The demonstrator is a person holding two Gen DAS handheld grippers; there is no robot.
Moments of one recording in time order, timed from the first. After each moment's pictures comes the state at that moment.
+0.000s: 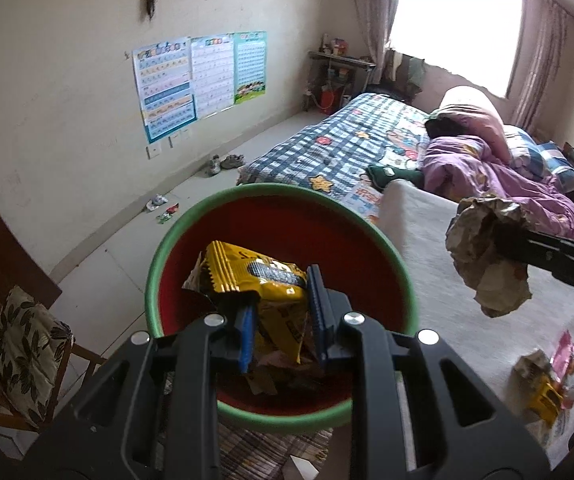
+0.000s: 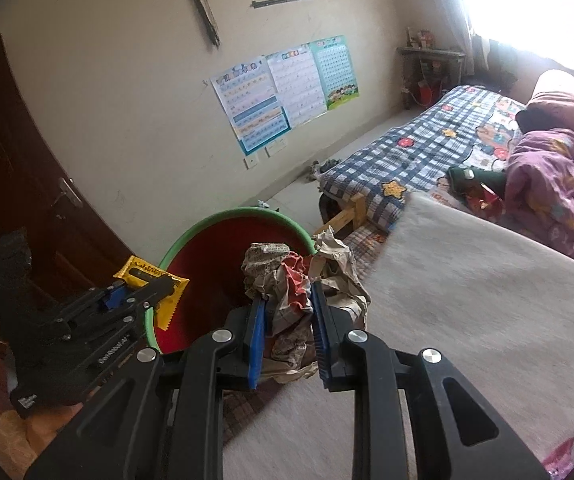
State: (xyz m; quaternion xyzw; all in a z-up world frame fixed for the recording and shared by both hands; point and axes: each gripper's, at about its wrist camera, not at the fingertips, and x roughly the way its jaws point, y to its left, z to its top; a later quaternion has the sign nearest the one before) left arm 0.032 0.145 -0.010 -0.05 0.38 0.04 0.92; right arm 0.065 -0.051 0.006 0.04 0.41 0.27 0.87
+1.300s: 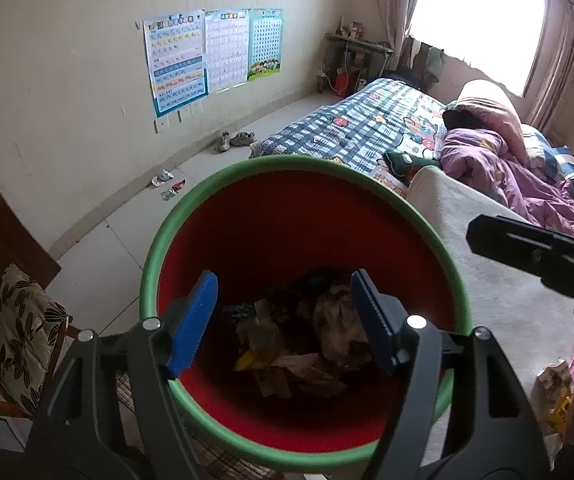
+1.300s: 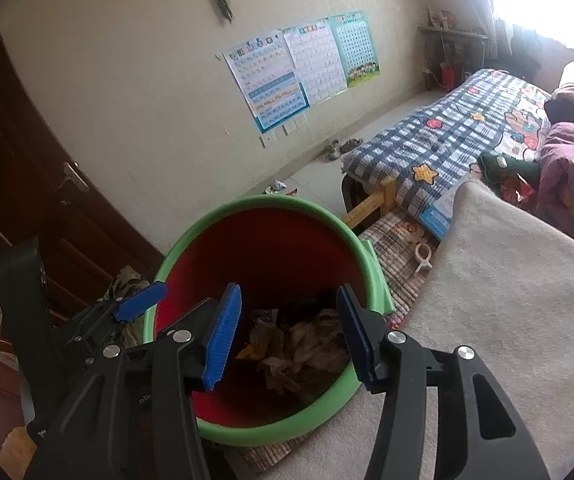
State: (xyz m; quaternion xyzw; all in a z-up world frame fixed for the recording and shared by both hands) left arm 0.055 0.168 -0.036 -0.07 0.41 0.06 0.91; right arm 0.100 -0.001 -0.020 0.03 0.44 0.30 0.85
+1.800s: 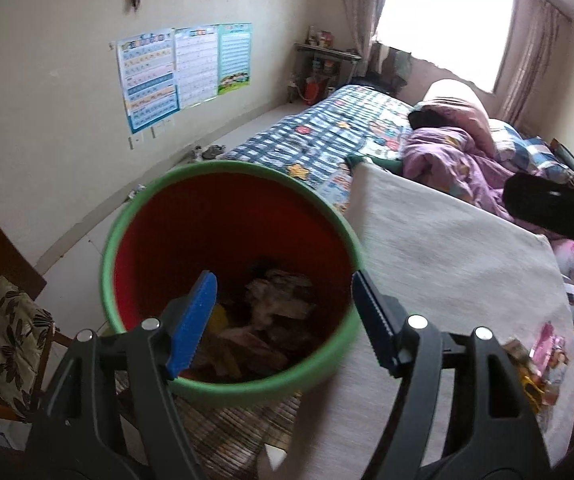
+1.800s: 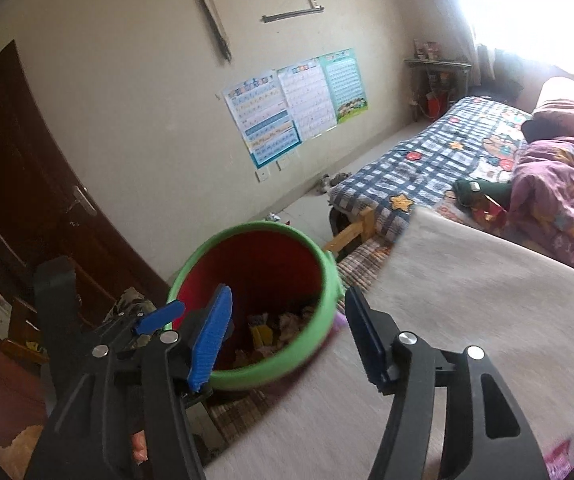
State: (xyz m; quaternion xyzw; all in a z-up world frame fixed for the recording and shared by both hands) left arm 0.015 0.097 -0.010 -0.05 0.39 0.01 0.92; right arm 0.036 -0.091 0.032 0.05 0.38 0.28 0.88
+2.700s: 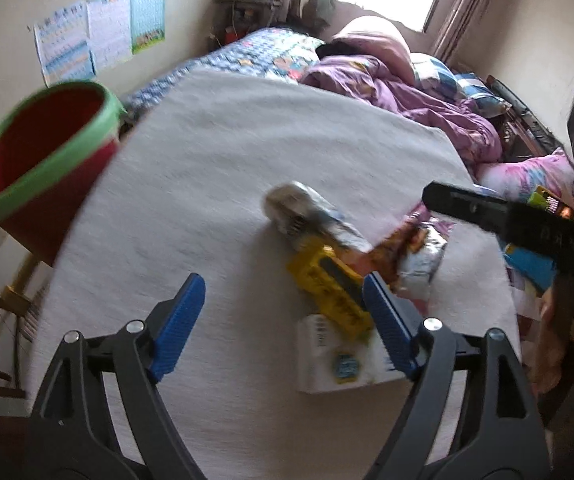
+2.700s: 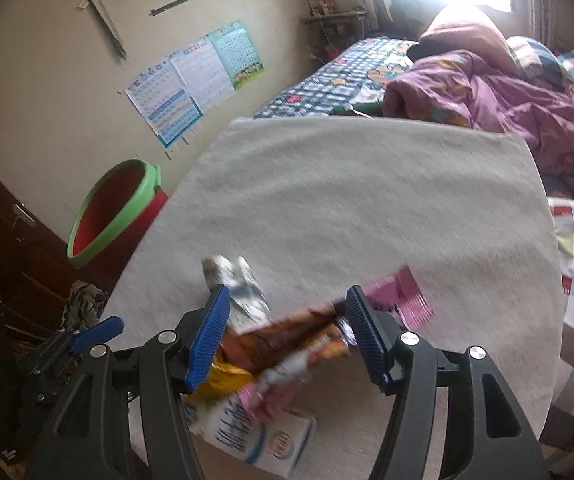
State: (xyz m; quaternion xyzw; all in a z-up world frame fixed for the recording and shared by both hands) left arm -0.070 -0.110 -0.053 -0.06 0.47 -0.12 0.87; right arm -0.050 -0.310 -0.048 0.09 0.47 0.14 0.87
